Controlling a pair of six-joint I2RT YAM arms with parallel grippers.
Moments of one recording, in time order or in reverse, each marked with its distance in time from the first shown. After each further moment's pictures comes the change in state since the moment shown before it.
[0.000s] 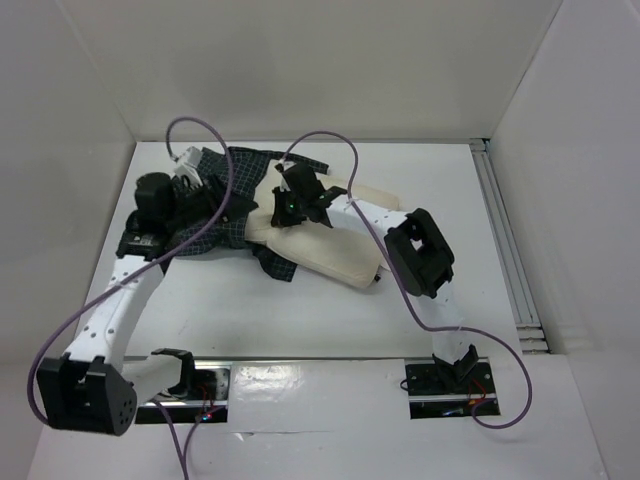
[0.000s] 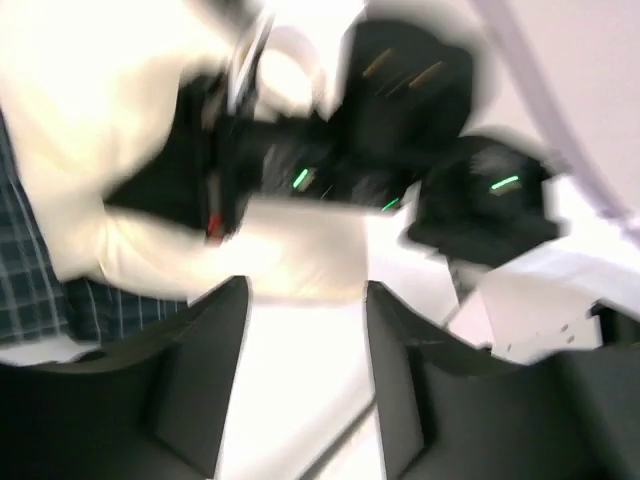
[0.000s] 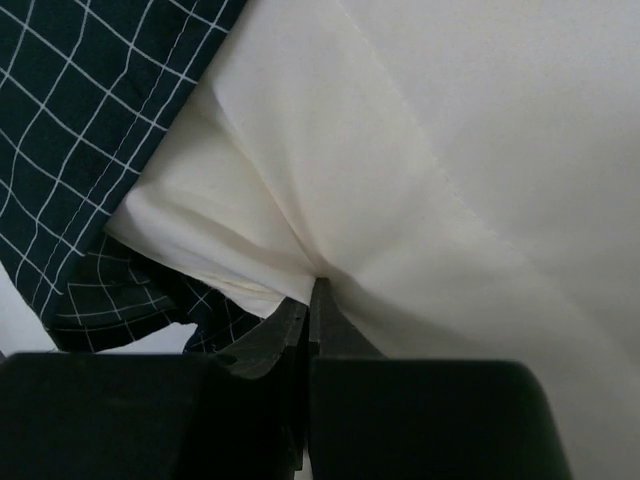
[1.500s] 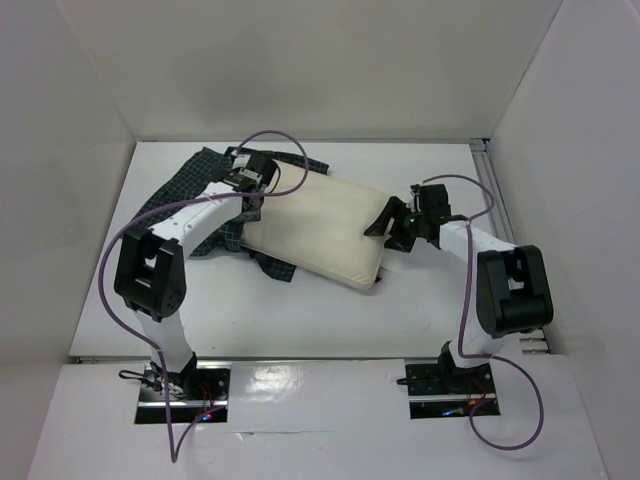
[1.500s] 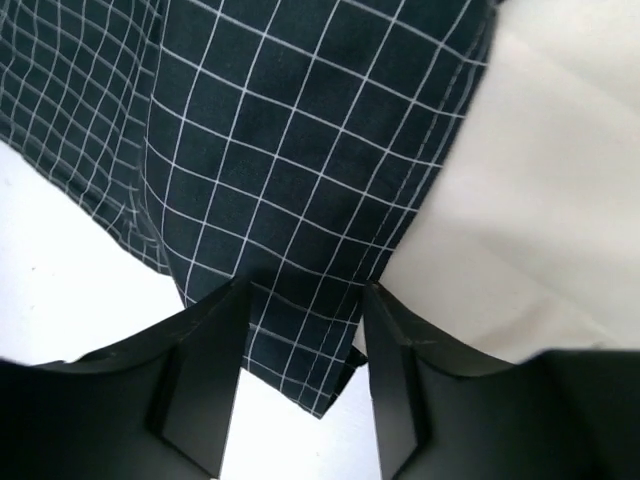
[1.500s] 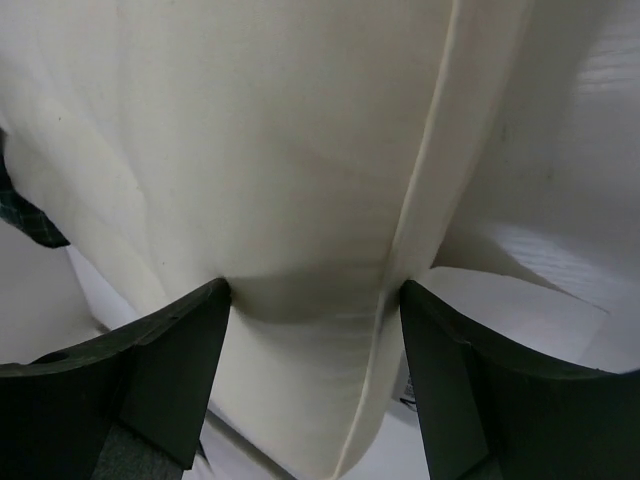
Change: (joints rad) left arm -0.330 0.678 0.606 -0.693 -1.242 0.194; right arm -0.589 -0.616 -0.824 0.067 -0.282 0.192
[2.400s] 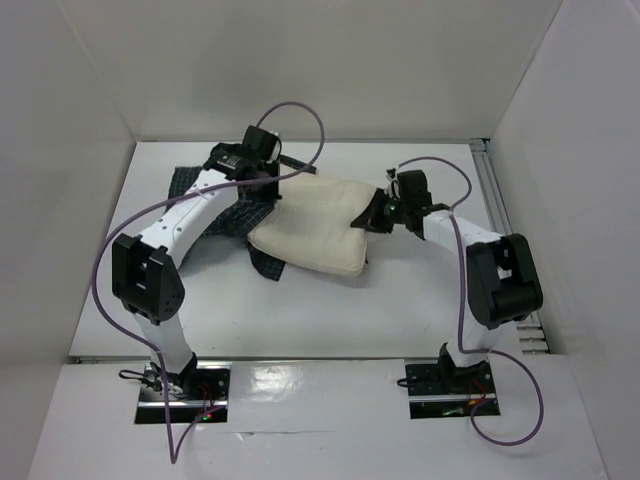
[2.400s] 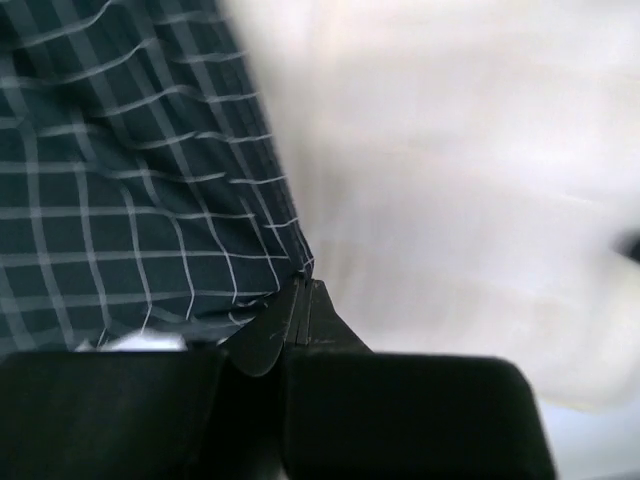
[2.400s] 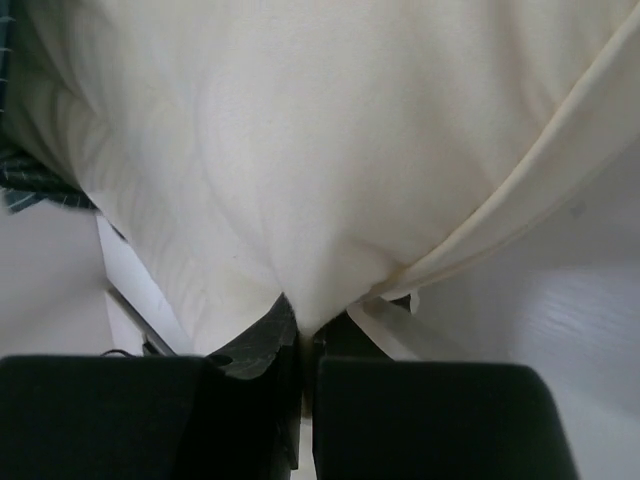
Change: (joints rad) left arm -0.016 -0.026 0.157 -0.002 0.444 0.085; right arm 0.114 0.103 0.089 0.124 -0.070 0.014
